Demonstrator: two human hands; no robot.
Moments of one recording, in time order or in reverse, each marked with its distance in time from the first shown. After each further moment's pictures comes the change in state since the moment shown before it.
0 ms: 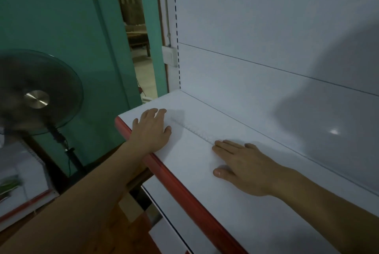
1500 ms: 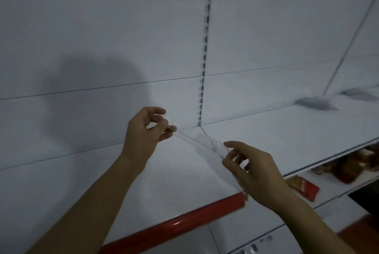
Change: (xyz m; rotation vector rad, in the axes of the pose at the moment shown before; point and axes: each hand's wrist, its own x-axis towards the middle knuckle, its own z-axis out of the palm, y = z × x) left_hand -0.094 0.252 -0.052 -1.520 -0.676 0.747; right_hand -0.263 -0.109 0.047 0.348 1.002 1.209
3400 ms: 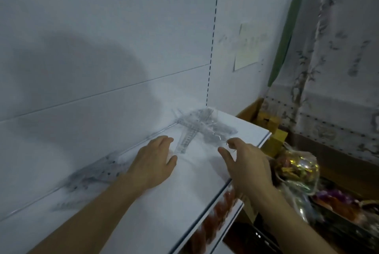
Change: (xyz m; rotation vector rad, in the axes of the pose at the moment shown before) left_hand 0.253 -0.192 1.130 1.030 -0.733 0.473; right_hand 0.166 0.879 -0.613 -0.569 0.392 0.591
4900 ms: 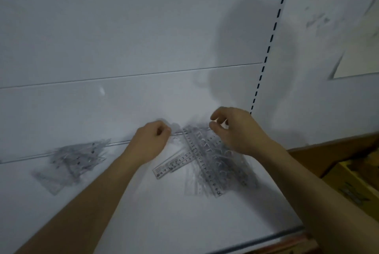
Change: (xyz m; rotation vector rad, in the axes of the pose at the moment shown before) left_hand 0.113 0.018 0.018 -0.357 0.300 -0.759; right_hand 0.262 0.005 0.073 0.373 -0.520 -0.720
